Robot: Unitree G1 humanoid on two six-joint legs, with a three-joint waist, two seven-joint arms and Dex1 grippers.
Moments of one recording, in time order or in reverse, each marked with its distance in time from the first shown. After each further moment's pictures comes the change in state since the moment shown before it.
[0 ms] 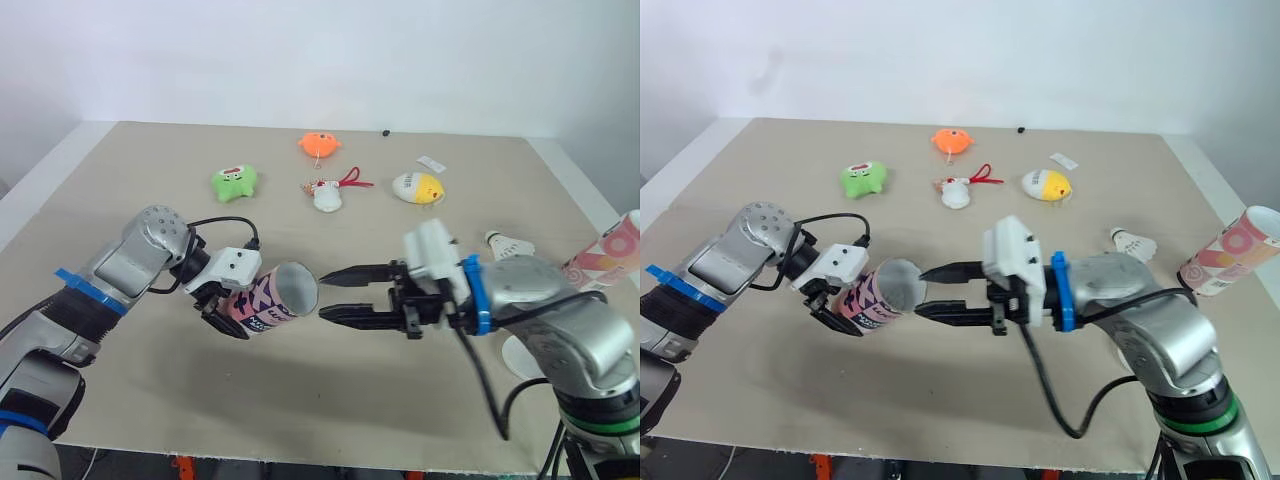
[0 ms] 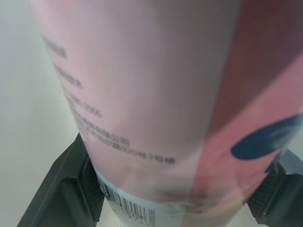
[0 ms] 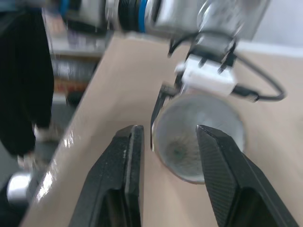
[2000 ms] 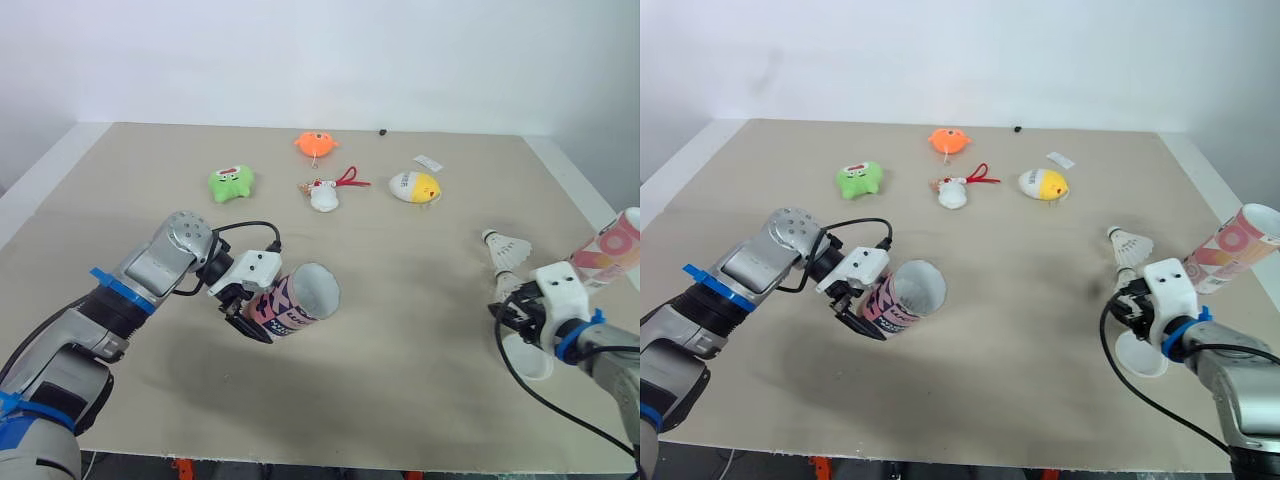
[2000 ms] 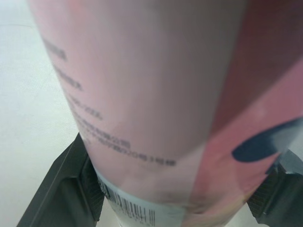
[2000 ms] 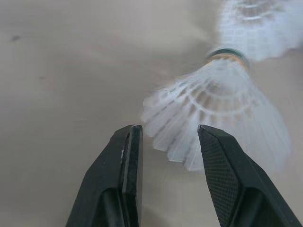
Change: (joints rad) left arm -0.027 -0.117 -0.027 0.081 -0.039 -0.068 0.002; right arm 0.461 -0.099 -0.393 0.337 -0.426 0.195 -0.469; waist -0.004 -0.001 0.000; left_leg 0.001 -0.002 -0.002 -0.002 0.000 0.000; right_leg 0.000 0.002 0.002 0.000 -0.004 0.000
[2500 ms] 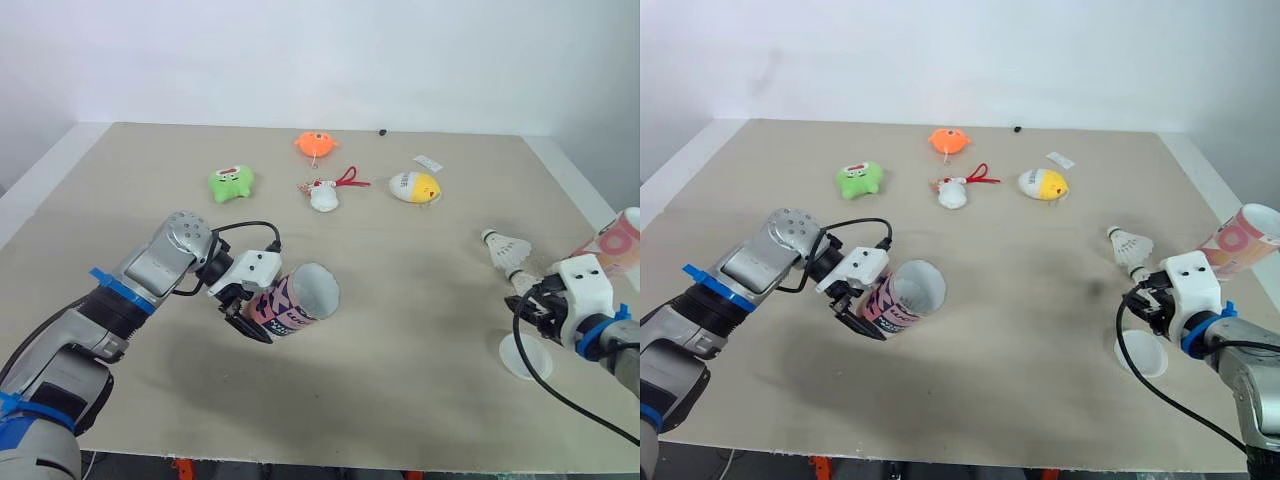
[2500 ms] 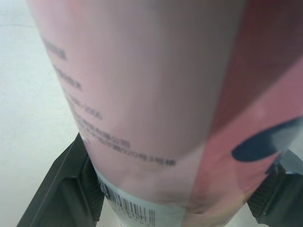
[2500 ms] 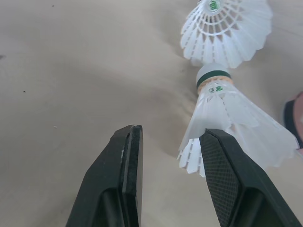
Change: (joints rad) left arm 0.002 0.000 0.003 0.000 0.001 0.000 -0.001; right arm -0.019 0.004 -0.025 0.005 -0.009 0.006 0.019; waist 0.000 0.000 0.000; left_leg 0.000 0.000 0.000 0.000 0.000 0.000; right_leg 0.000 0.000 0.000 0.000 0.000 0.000
